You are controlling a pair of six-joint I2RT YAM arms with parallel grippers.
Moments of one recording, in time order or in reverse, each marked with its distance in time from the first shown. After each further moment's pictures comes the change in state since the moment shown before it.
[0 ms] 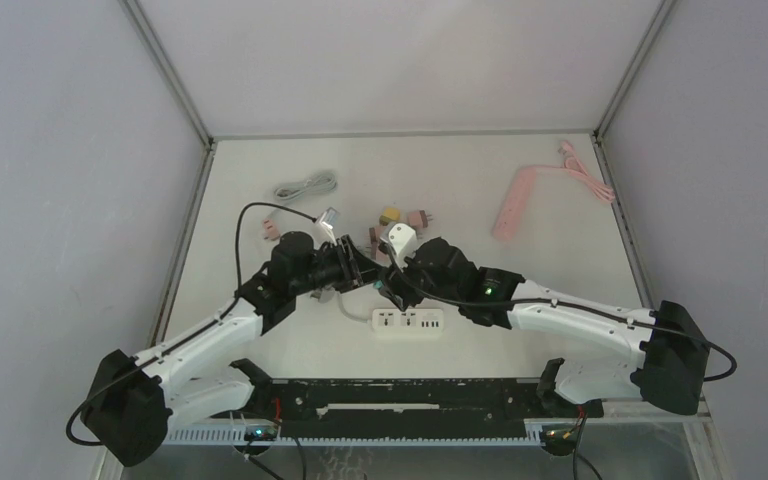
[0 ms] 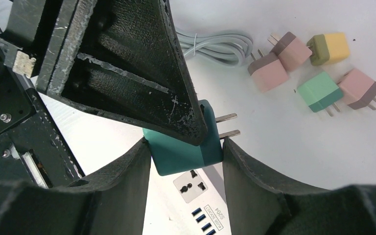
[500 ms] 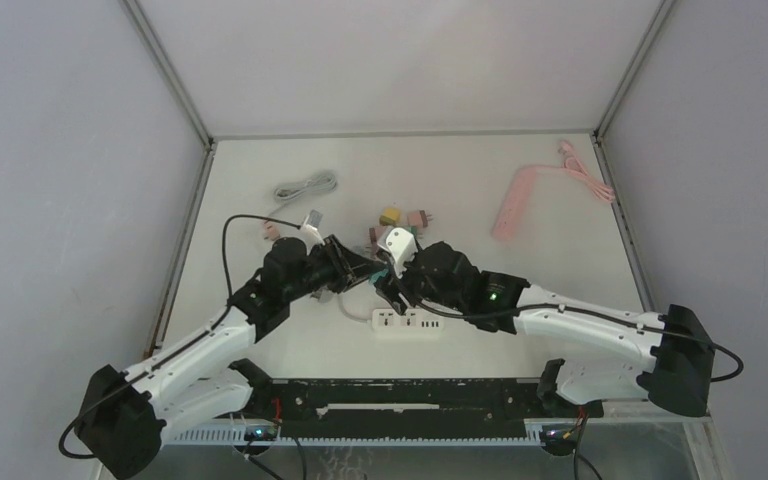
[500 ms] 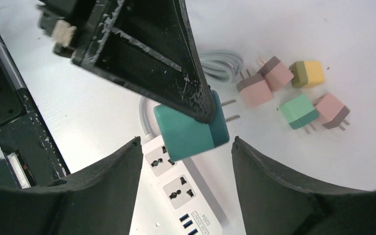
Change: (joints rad) left arm -0.002 -0.053 -0.022 0.014 -0.080 -0.169; right arm 0.029 -0.019 0.000 0.021 0.042 -0.089
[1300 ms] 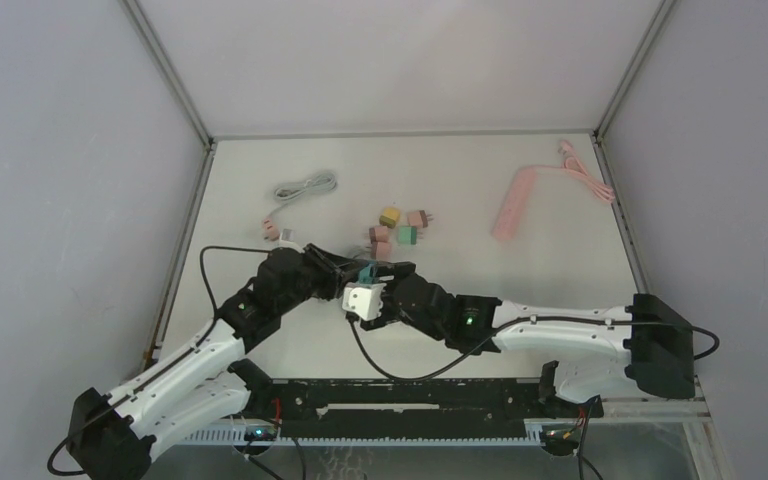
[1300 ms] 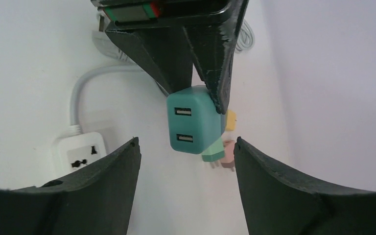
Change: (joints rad) left arm -0.029 -0.151 -0.017 -0.224 -0.267 -0.386; right arm 0.191 0.064 -0.045 0.160 0.228 -0.612
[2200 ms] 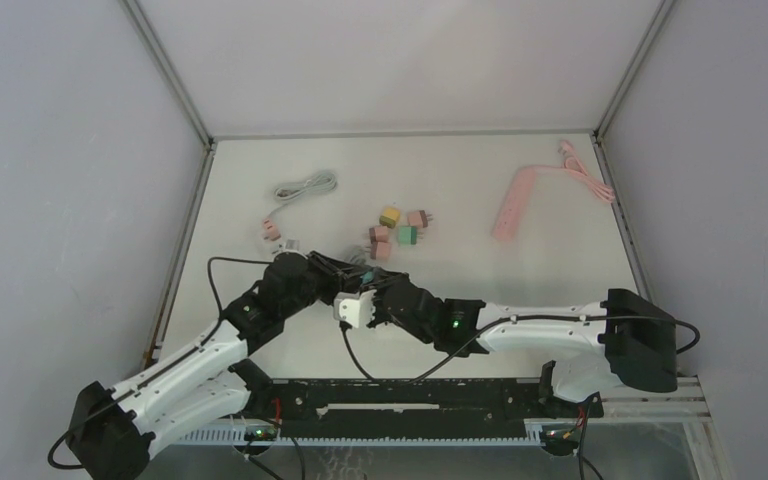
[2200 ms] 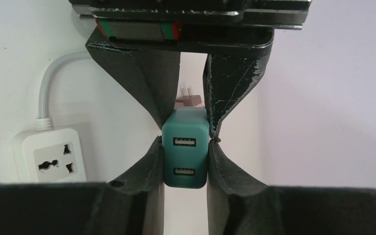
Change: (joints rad) left arm -0.029 0.013 -0.032 0.013 0.000 -0.155; right arm 0.000 0.112 -0.011 0.110 0.093 -0.187
